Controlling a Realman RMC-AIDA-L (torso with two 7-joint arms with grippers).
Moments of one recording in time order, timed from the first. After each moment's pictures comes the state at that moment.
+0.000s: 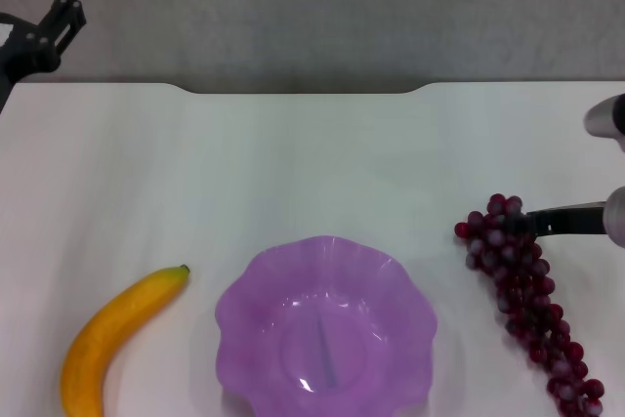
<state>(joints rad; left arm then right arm) 0.03 -2.03 -1.32 -1.39 2.74 0.44 0.22 0.58 2.00 -1.34 -0.70 0.78 0.67 -0.57</state>
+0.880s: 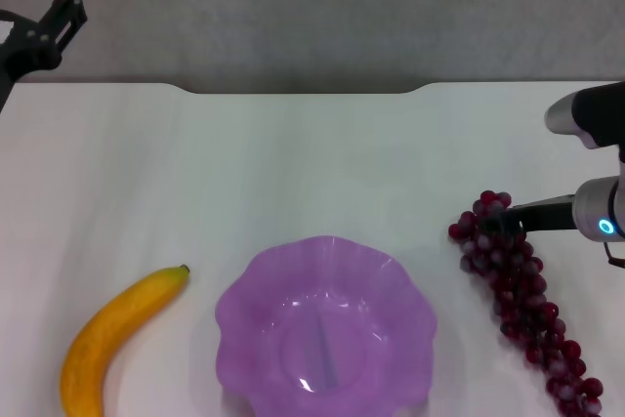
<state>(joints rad) 0.02 -2.03 -1.32 -1.39 2.74 0.44 0.21 0.64 2.01 -1.41 -0.67 0.79 0.67 -0.57</state>
